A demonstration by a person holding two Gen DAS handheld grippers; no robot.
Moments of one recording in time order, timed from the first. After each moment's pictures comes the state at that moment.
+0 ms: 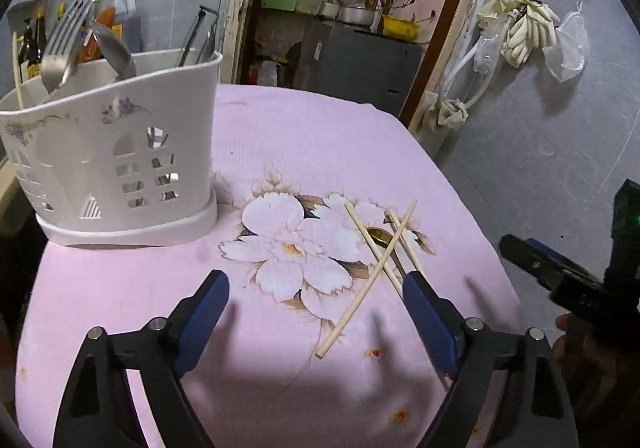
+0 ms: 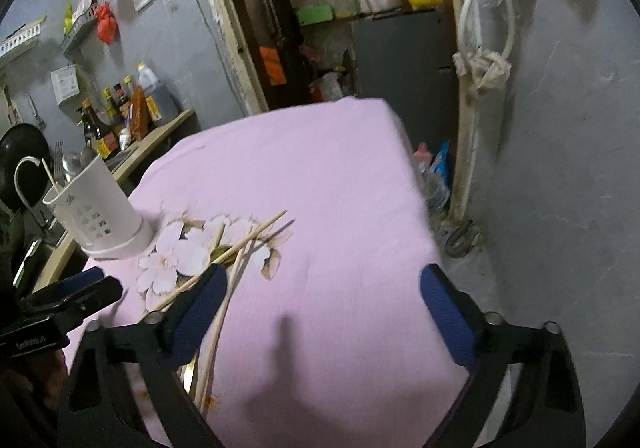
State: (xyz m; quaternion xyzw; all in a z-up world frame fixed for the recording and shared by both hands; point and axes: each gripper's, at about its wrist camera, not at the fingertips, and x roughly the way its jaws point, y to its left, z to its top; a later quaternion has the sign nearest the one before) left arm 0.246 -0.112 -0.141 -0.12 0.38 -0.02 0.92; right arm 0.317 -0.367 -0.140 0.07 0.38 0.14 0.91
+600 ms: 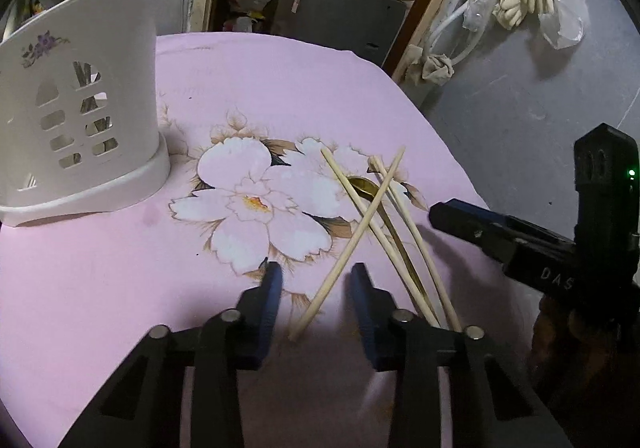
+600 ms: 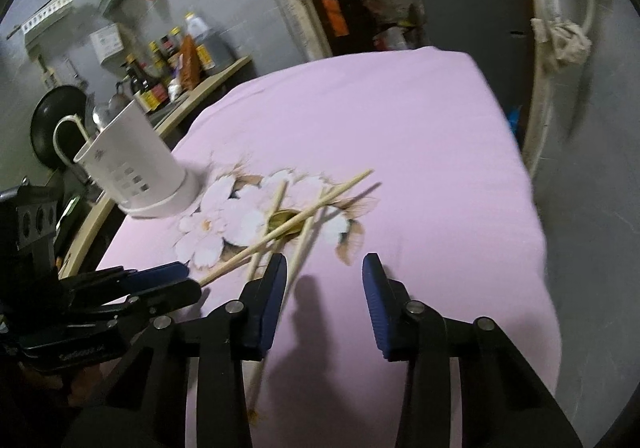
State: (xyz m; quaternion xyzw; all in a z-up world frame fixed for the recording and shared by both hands) left arm 0.270 -0.125 -0.167 -0.12 0.45 -0.07 0.88; right arm 0.340 -0.313 -0.166 0.06 0.44 0.26 0.86
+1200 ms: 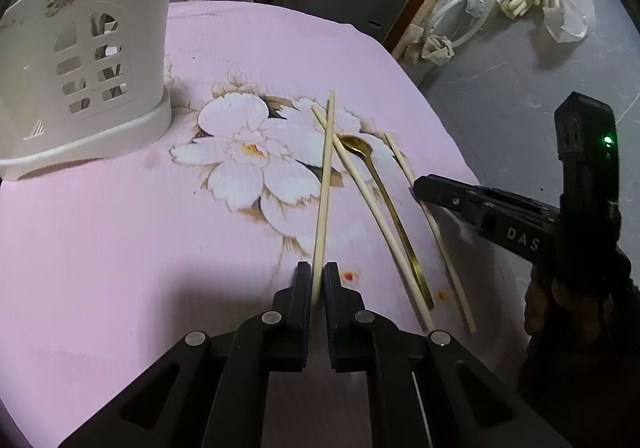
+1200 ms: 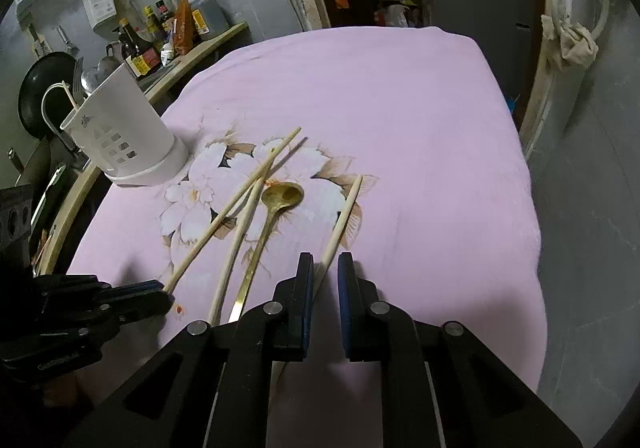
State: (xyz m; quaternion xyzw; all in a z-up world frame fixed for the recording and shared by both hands) left arm 0.249 -0.122 -0.168 -0.14 0.50 -0.09 0.85; right arm 0.339 -0.307 -0.163 0.02 0.49 0.24 0.84
